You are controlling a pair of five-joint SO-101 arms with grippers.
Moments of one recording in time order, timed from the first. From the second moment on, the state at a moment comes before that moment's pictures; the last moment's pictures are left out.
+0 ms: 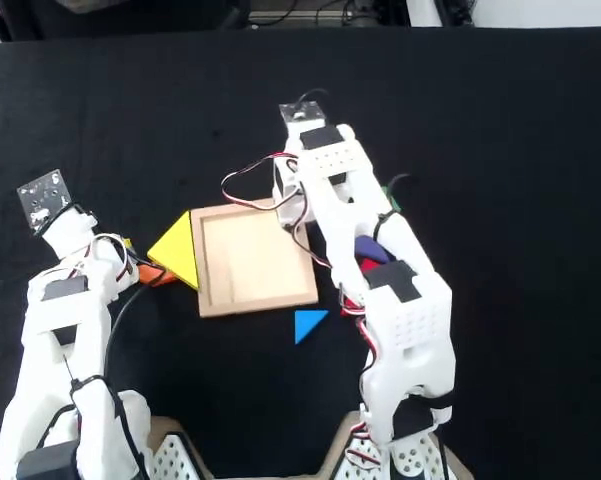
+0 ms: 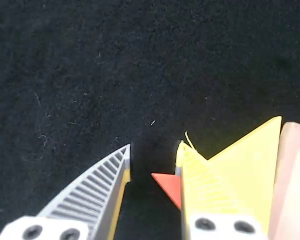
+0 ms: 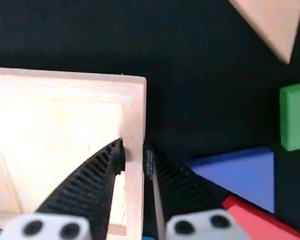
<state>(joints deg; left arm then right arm) -19.8 -31.1 67.4 27.5 12.0 -18.5 31.7 -12.4 78.4 -9.8</state>
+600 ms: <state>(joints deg) -19.8 -31.1 67.4 27.5 12.0 -14.9 31.7 -12.4 79.3 -12.0</state>
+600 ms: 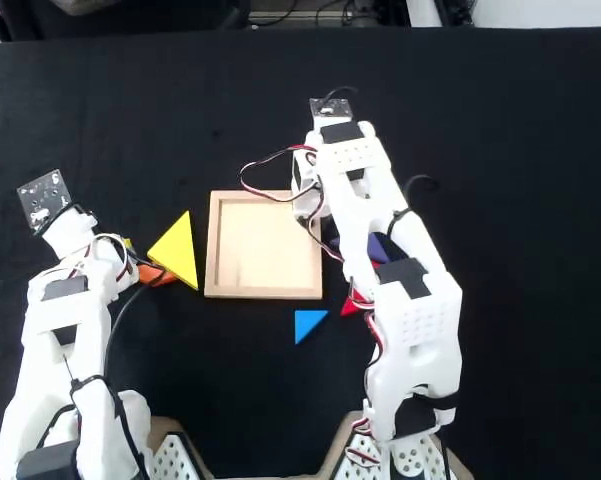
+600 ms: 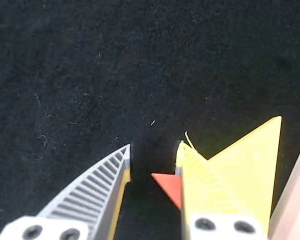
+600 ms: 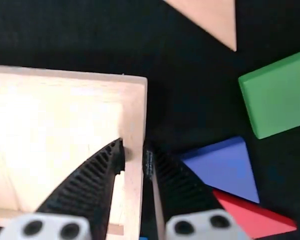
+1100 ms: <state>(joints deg) -19.8 -31.1 67.4 27.5 12.0 -15.1 31.7 -12.6 82.2 -9.5</state>
